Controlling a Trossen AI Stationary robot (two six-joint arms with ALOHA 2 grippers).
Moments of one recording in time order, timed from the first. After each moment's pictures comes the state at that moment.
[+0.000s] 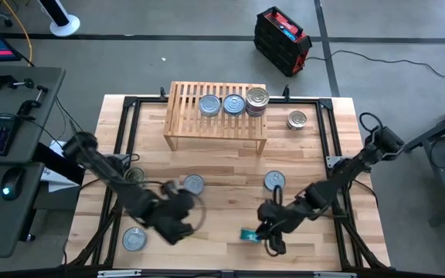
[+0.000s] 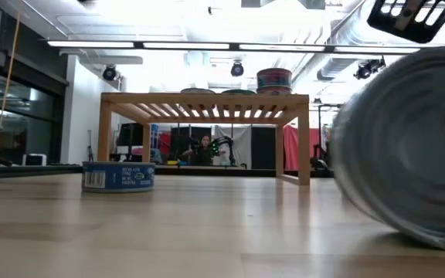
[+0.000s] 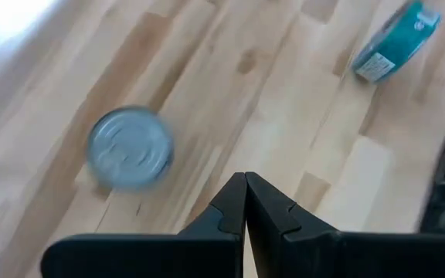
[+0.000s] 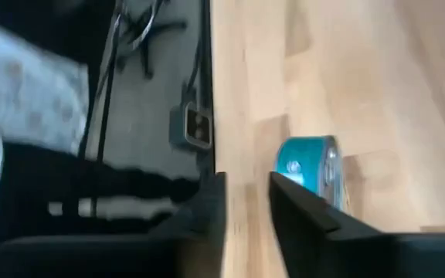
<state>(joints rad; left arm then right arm) -0.68 1.65 1.46 -1.08 -0.52 -1.08 0.64 1.55 1.05 -0.21 0.03 0.81</state>
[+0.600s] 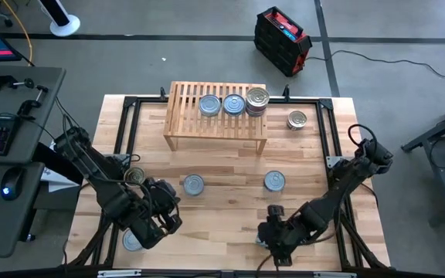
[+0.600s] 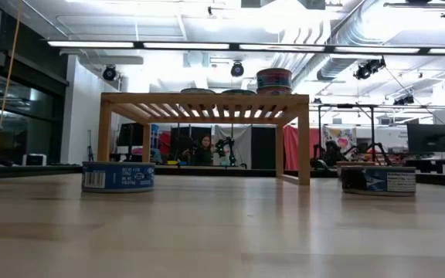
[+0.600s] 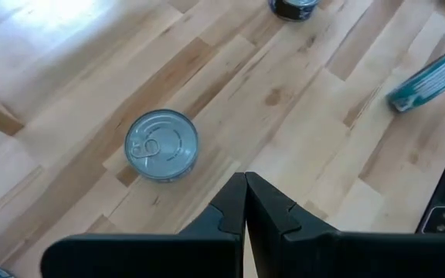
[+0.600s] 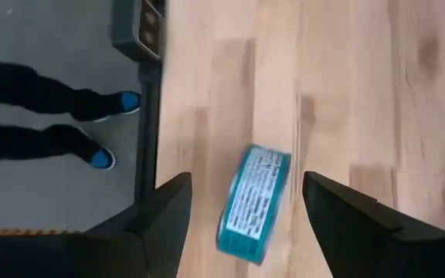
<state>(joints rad) -0.78 1.57 1.45 -1.23 -0.68 -1.41 0.73 1.74 1.42 -0.81 0.14 0.71</state>
